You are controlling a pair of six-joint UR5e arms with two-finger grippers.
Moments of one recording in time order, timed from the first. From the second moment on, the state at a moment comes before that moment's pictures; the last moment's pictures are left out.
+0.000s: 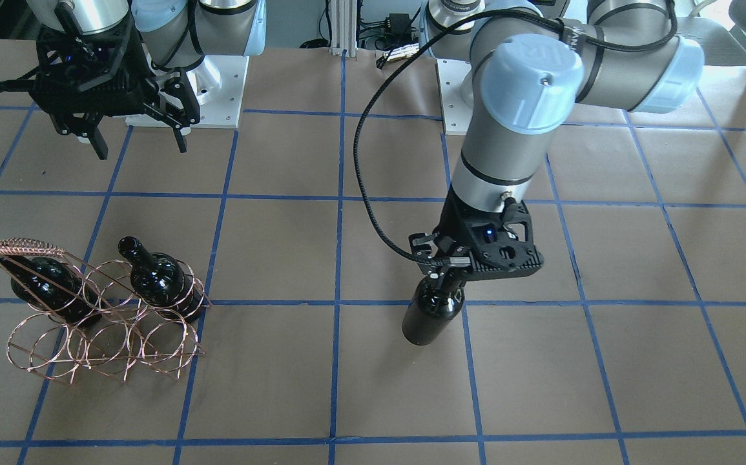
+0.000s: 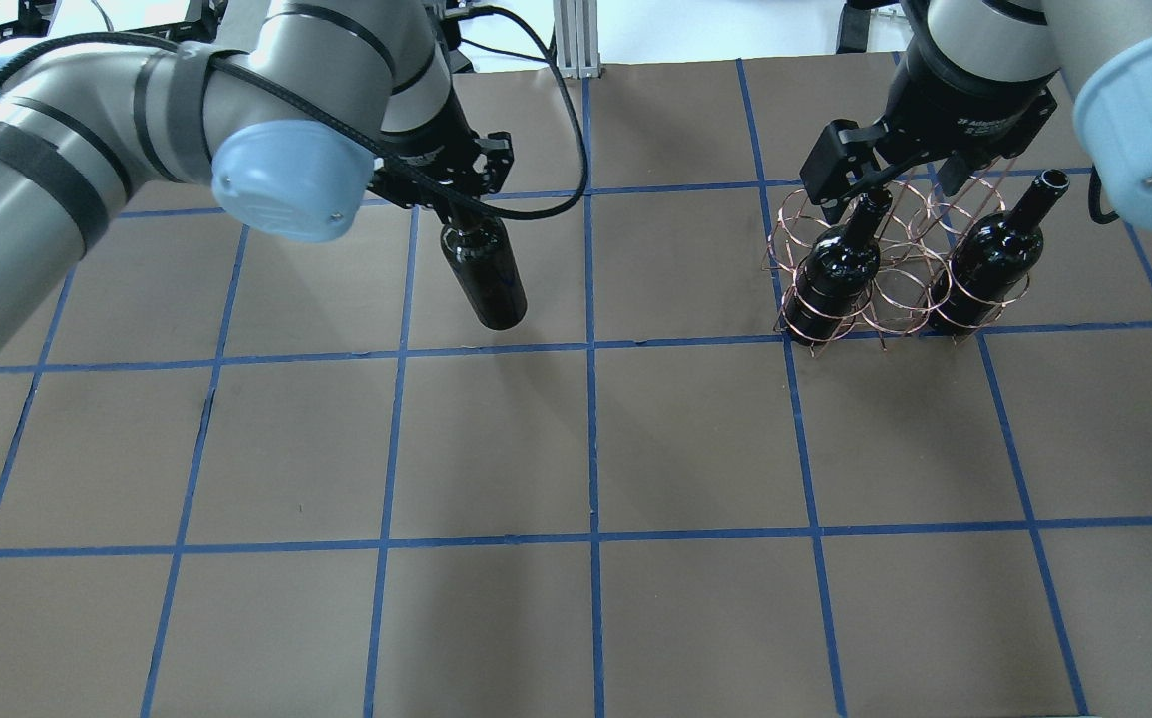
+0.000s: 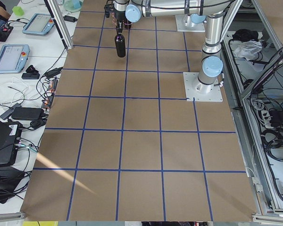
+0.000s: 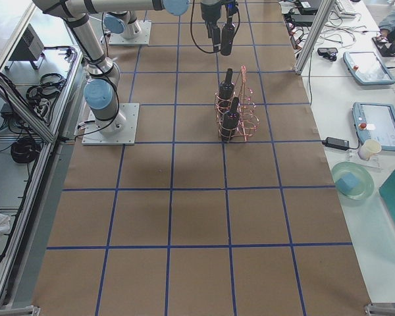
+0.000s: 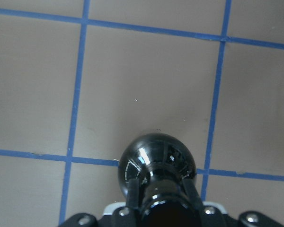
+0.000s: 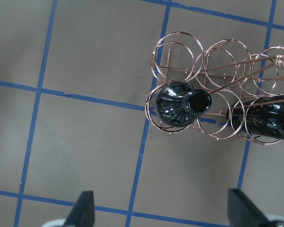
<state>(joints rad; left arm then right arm) -1.82 -1.83 -1.55 -1.19 1.57 -0.37 1.59 -1.63 1.59 -1.66 -1.60 -0.17</state>
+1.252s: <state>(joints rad) -1.89 -1.81 -1.57 -1.21 1.57 -0.43 1.60 -1.63 1.59 -1.66 -1.60 -0.17</state>
